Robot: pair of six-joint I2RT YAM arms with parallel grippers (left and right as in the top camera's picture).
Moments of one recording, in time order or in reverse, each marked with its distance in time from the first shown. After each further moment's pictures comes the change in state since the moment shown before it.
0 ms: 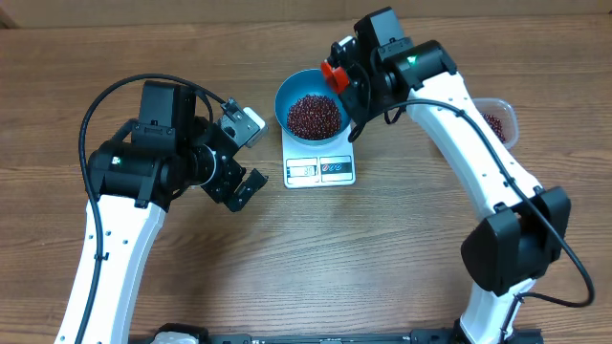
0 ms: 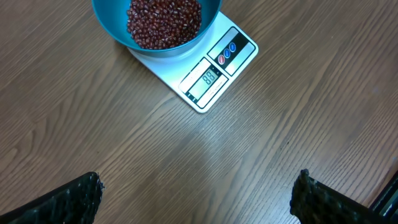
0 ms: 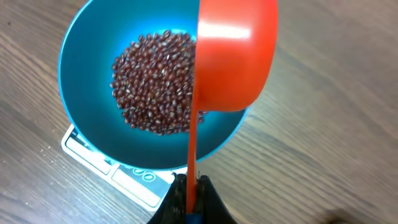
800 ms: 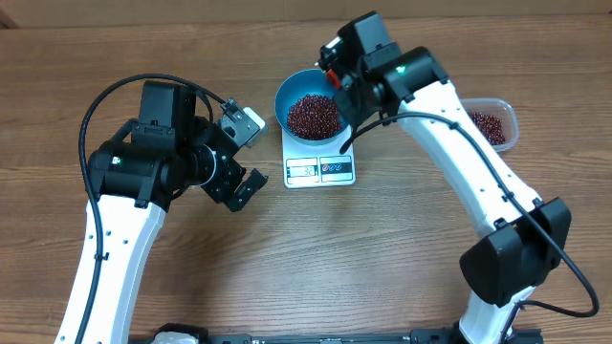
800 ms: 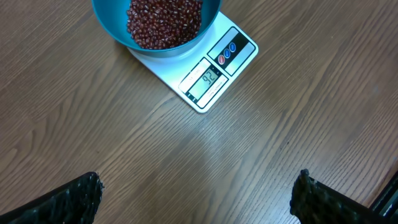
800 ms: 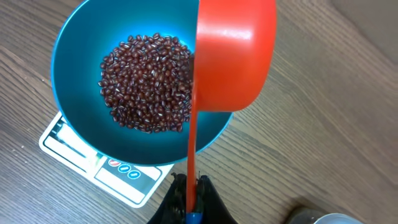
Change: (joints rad) left arm 0.000 0.000 0.000 0.000 0.000 0.000; right arm 0.089 -0.034 0.000 -0.004 0.183 -0.003
